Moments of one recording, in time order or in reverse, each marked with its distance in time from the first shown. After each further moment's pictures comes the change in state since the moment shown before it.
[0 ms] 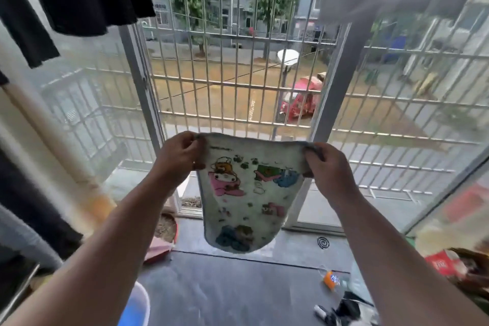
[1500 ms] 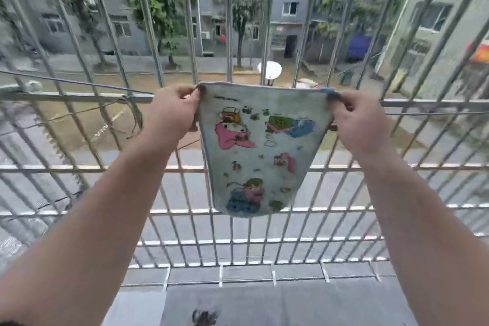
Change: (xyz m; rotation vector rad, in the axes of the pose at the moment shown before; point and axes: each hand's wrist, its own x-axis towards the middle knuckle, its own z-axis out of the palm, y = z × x) left_hand 0.941 -0.008 0.042 0.230 0.068 0.168; right_hand 0.850 0.041 0.246 -0.427 0.324 -0.248
